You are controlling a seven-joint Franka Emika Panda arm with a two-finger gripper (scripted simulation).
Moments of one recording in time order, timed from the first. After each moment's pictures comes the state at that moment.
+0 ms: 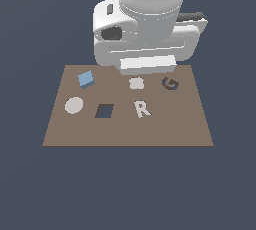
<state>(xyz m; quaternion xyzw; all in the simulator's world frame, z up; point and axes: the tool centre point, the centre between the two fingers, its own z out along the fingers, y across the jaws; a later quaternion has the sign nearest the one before) -0.018 0.034 0.151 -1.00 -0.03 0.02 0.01</state>
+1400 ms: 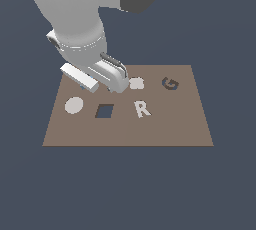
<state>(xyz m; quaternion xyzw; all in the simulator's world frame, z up) -0.028 -0.087 0.088 -0.95 0.30 0.01 0.00</state>
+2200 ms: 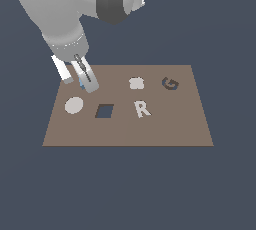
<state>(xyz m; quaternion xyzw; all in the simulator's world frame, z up) -0.072 -0.146 0.051 -0.87 0.49 0.00 0.00</state>
